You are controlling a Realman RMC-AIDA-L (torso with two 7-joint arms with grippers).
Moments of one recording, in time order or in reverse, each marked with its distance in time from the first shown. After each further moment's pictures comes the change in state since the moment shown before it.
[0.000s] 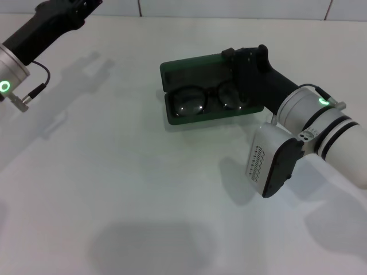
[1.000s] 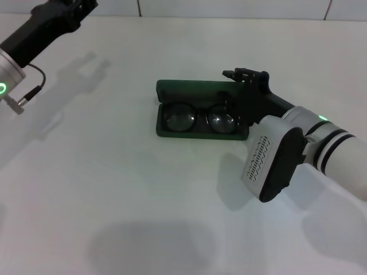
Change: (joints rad) left arm 0.008 0.003 0.000 -0.007 0.002 -0.013 0.002; right arm -0.090 -0.004 0.064 -0.146 0.016 -0.252 0.199
